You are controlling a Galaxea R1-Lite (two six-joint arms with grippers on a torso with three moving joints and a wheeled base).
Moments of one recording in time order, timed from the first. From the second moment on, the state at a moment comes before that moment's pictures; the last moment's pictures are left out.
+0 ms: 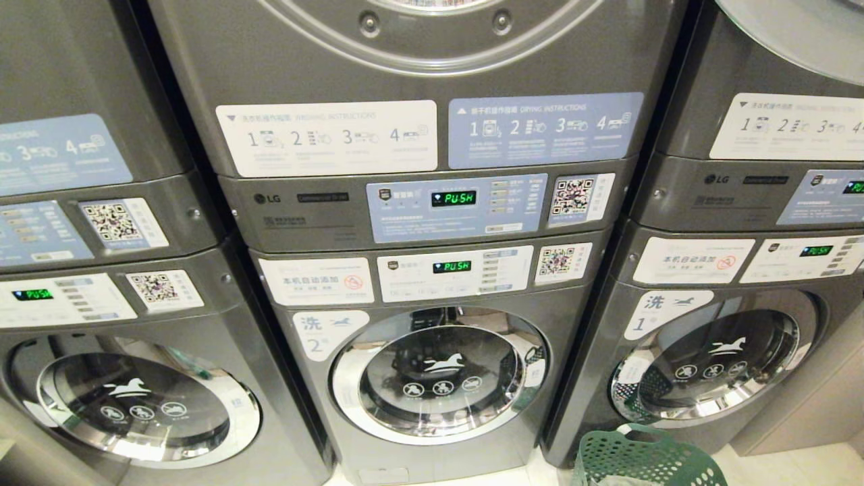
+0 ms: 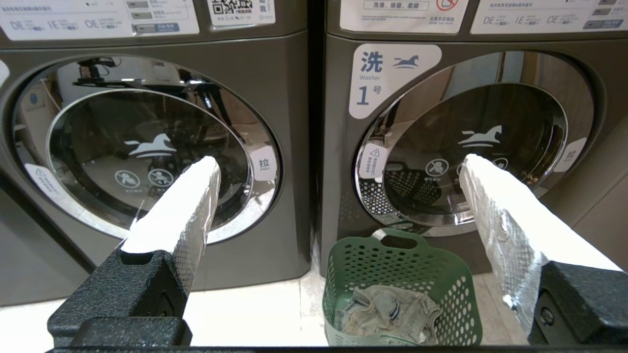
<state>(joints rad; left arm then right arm) 0.01 0.00 0.00 0.00 0.00 0.02 -0.01 0.00 0.00 0.00 0.01 0.00</state>
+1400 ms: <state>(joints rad) 0.01 0.00 0.00 0.00 0.00 0.01 -0.01 0.00 0.00 0.00 0.01 0.00</state>
